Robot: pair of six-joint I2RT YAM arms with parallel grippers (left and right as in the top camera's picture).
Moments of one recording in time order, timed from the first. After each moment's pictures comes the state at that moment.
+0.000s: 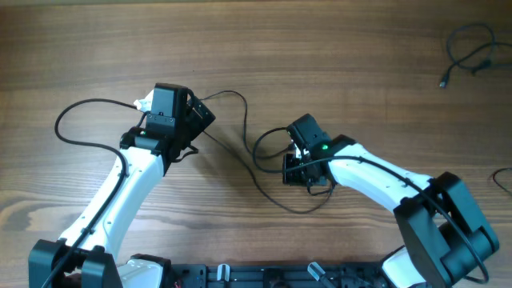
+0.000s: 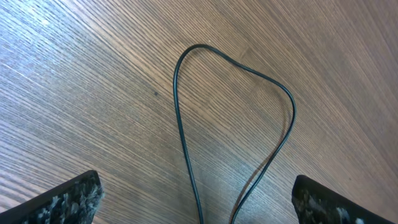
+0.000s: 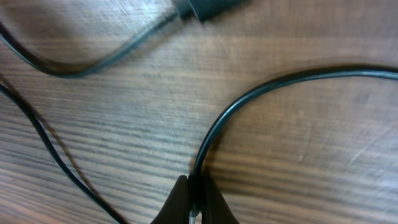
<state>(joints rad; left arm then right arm) -0.21 1.41 0.89 -0.49 -0.07 -0.92 0.57 1.68 0.85 -0.51 -0.22 0.60</state>
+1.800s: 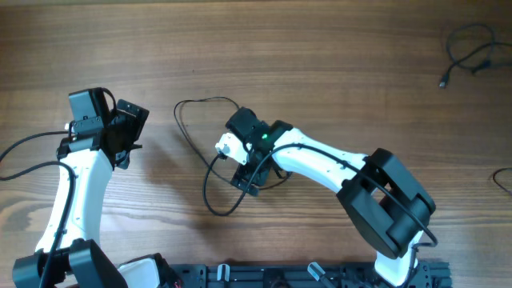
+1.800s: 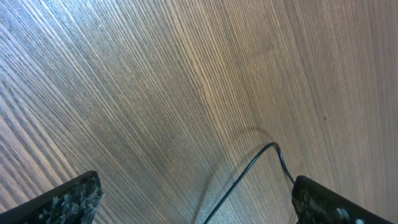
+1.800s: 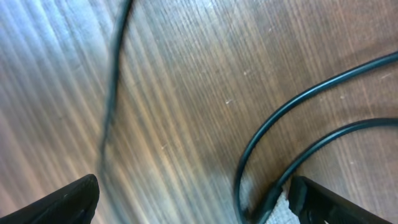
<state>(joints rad) 0.24 1.41 0.89 -0.54 0.07 -0.93 0.80 1.98 1.26 -0.67 -0.21 -0.35</state>
